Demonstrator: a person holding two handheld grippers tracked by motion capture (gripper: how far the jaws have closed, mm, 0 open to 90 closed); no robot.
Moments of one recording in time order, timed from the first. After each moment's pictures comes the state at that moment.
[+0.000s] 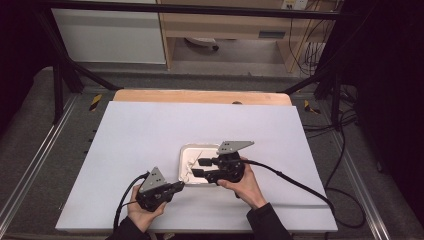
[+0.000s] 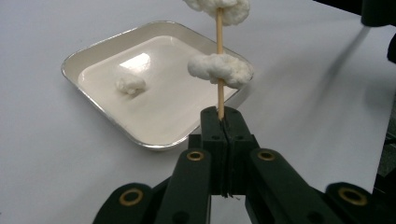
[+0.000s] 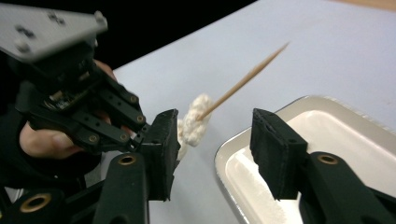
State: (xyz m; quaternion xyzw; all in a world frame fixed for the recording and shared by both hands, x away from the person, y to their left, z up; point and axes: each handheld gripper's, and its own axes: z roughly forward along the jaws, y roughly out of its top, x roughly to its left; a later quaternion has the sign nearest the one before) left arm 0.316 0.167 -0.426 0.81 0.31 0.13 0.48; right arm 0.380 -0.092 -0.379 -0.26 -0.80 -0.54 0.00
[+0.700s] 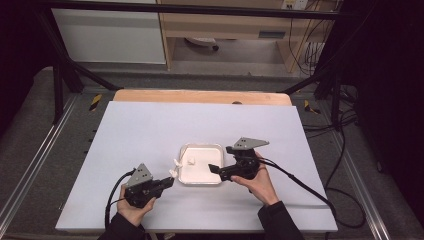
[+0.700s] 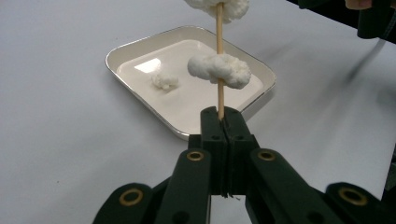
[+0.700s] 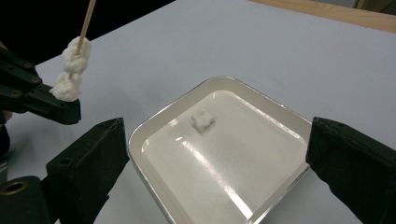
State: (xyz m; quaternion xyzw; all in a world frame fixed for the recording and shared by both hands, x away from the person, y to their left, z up) left arm 0.321 0.195 -0.422 0.79 0.34 0.13 0.49; right arm 0.395 -0.126 -0.393 -0.33 -0.79 -0.50 -0.10
